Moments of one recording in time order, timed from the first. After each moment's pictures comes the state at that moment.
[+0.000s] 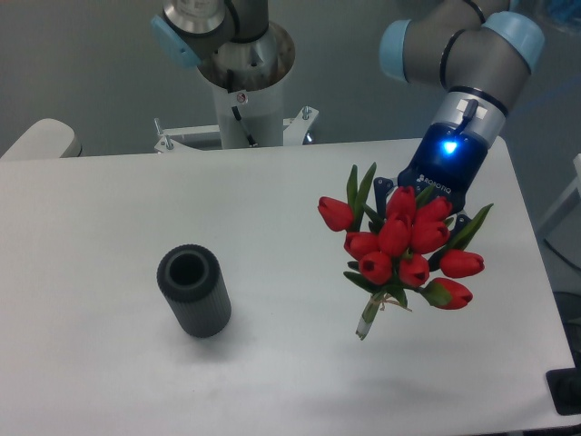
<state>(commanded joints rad) 2.82 -1.88 -1.62 -0.80 0.46 1.15</state>
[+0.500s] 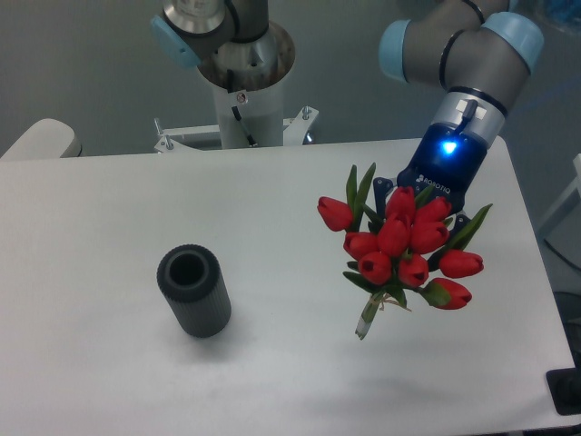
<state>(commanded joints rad) 2.83 -1.87 -1.61 -0.80 0.48 1.15</state>
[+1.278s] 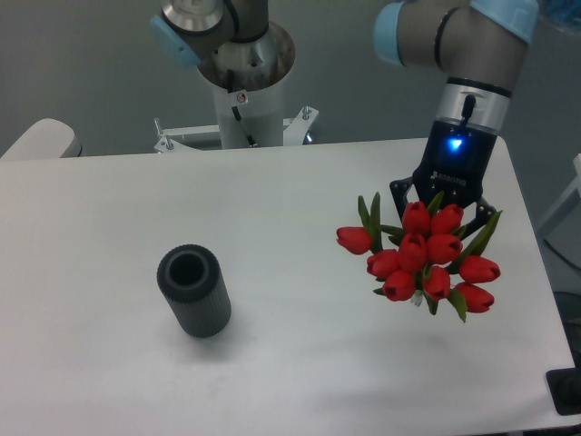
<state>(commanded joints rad) 2.75 -1.81 -1.62 -0.81 1.04 1.14</state>
